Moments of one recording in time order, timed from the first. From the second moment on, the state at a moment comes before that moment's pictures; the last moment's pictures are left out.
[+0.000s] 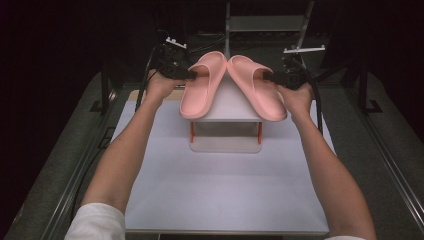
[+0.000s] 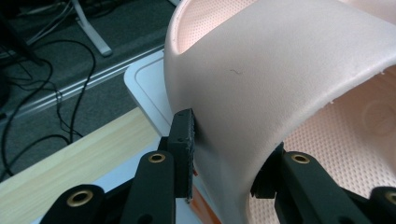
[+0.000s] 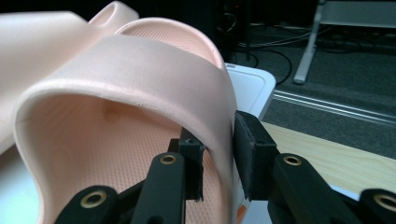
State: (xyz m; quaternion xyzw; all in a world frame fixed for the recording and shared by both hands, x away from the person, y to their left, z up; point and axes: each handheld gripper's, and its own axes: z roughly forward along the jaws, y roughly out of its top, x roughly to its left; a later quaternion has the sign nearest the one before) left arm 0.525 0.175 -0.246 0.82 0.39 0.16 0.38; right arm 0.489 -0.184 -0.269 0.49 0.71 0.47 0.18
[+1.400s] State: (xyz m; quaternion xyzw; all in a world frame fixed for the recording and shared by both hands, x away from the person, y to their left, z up) left arm 0.530 0.164 -0.254 0.82 0.41 0.16 0.37; right arm 0.495 -0.148 -0.265 0.54 0.68 0.46 0.19
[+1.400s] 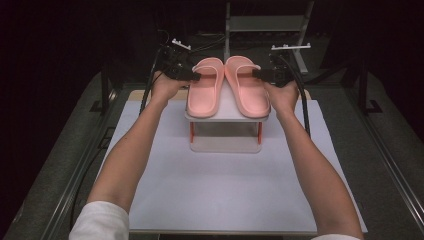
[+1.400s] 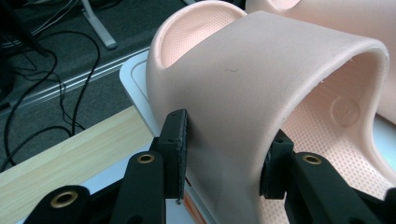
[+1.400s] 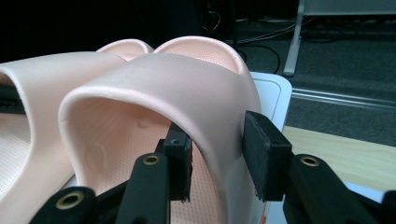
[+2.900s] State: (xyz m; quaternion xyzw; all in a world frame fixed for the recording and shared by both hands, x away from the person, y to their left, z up) left arm 0.518 0.171 -0.252 0.82 0.40 0.16 0.39; right arm 0.488 -0.145 -0.267 0.52 0.69 0.47 0.15
